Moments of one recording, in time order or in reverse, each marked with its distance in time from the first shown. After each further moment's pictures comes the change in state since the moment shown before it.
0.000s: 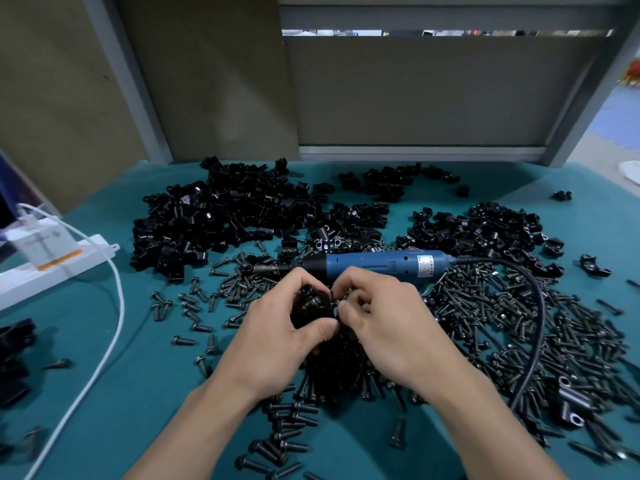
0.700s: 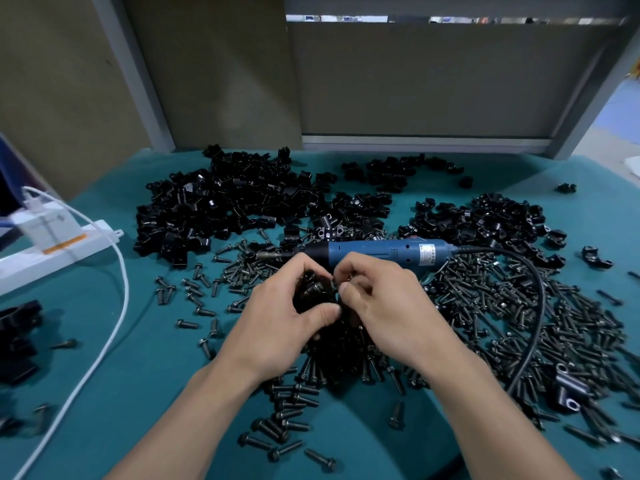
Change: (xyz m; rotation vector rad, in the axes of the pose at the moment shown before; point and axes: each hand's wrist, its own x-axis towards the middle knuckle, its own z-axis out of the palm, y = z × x) left_hand 0.000 0.003 0.000 -0.006 0.011 0.018; right_hand 0.002 0.002 -0.001 0.006 -0.012 -0.030
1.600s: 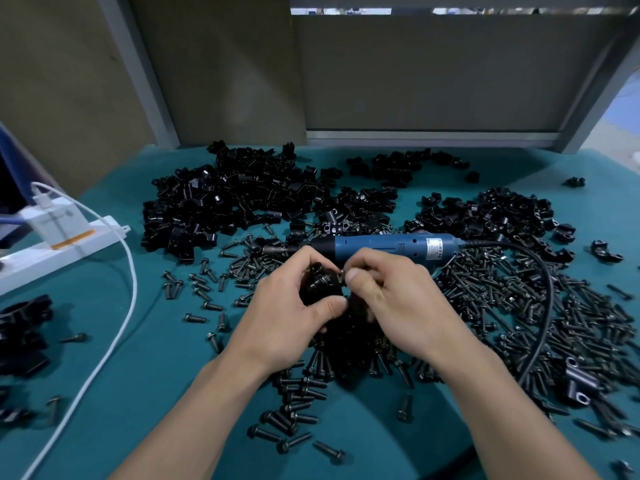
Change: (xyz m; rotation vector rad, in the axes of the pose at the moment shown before) left_hand 0.000 -0.001 0.000 -0.017 0.023 0.014; right_hand -0.001 -0.001 -0.002 -0.009 0.024 0.022
